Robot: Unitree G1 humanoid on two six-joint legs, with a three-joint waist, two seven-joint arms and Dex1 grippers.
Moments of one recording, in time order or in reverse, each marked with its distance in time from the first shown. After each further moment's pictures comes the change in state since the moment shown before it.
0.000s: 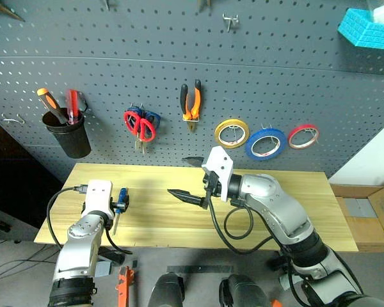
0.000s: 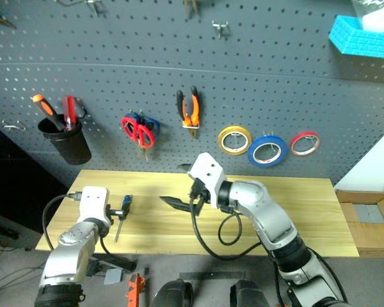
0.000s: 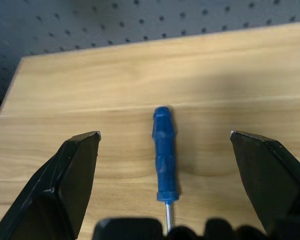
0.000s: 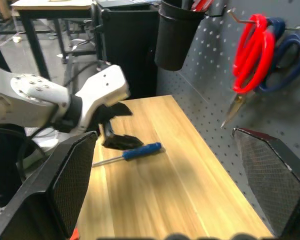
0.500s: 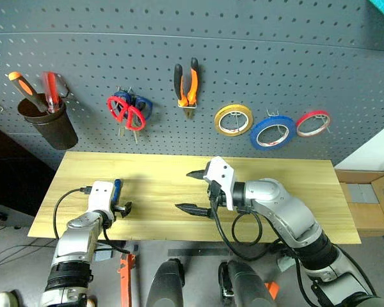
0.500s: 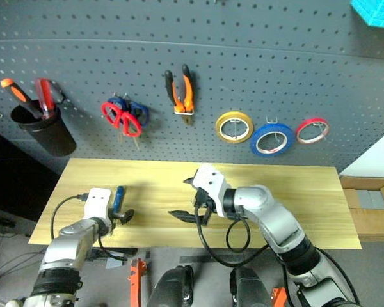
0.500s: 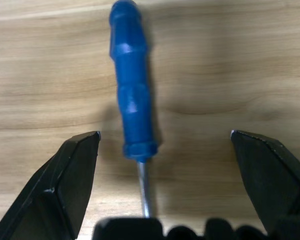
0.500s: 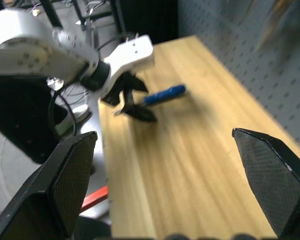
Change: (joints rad) left arm -0.079 0.070 -0.035 0.200 -0.020 0.051 -0.130; right arm 0.050 -0.090 0.030 -0.072 0.012 0.096 0.032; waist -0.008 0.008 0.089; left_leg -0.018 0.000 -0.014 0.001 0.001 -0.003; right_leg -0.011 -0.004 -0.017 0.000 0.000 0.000
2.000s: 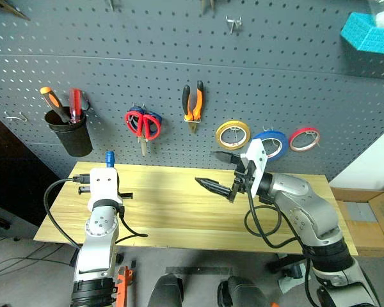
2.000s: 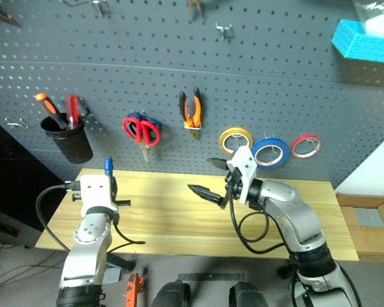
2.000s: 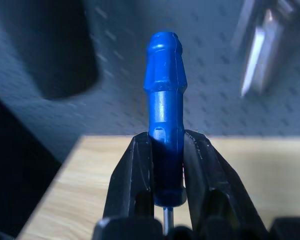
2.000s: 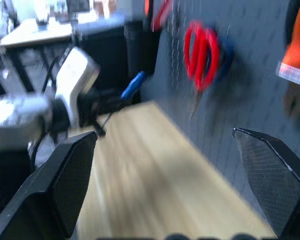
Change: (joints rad) left arm 0.095 -0.252 0.018 -0.397 0.186 -0.315 0.457; right arm 0.027 0.052 -0.274 0.048 0.171 -0.132 -0.014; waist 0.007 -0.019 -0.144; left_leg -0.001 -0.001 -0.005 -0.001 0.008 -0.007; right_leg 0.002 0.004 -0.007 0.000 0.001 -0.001
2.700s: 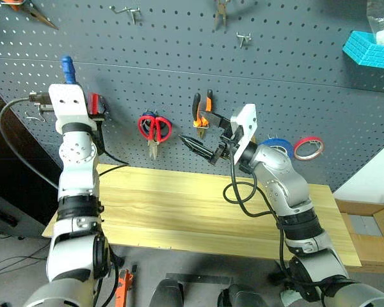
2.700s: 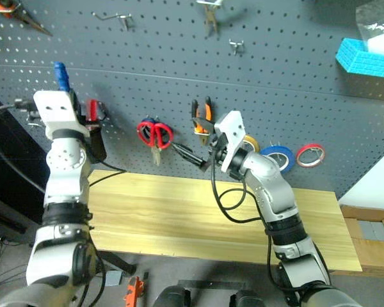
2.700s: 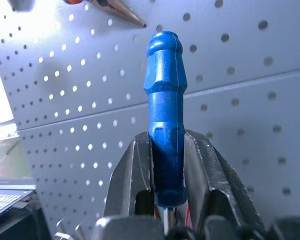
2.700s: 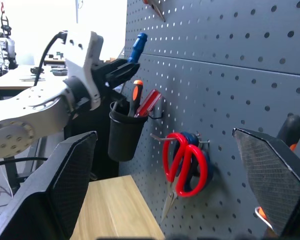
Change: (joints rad) left arm -0.690 0.246 0.077 0.700 -0.017 -0.439 -0.010; right arm -0.212 0.139 -0.014 0.255 -0.081 -0.242 -0.060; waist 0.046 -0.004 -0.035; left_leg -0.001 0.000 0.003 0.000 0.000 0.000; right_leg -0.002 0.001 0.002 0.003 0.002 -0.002
